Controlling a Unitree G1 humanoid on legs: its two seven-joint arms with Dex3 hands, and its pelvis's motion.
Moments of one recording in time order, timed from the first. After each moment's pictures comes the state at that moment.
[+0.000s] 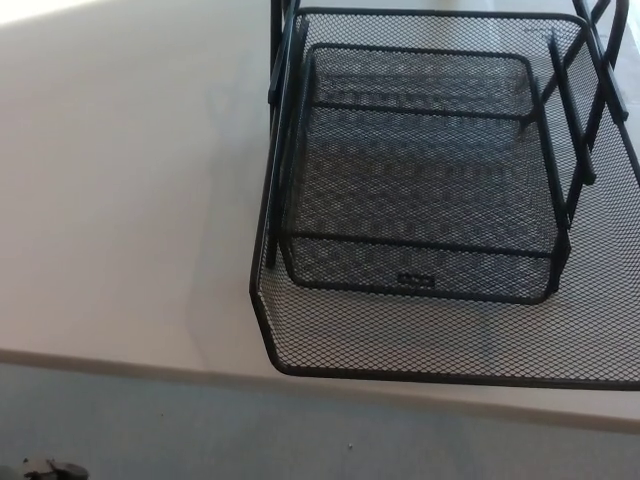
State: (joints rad) left_arm -0.17 0.60 -0.15 1.04 0.18 -0.24 -0.36; right_arm 0.11 -0.46 0.33 0.57 -0.34 -0.14 0.14
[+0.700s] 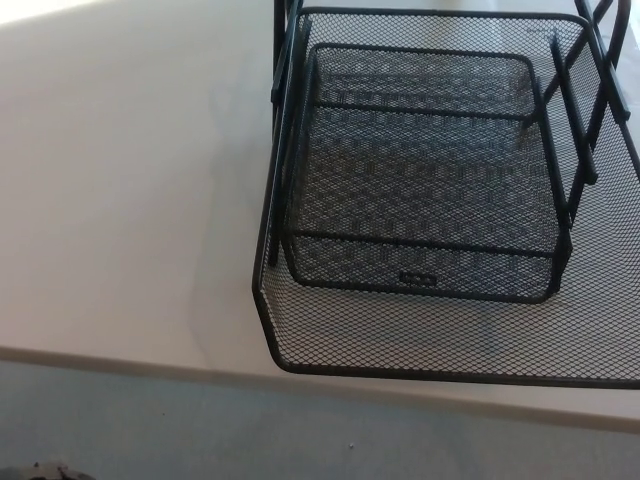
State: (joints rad) left_arm -0.20 0.62 -0.18 1.11 0.18 -0.35 -0.47; right_arm 0.36 -0.73 0.29 -0.08 -0.23 -0.18 0.35
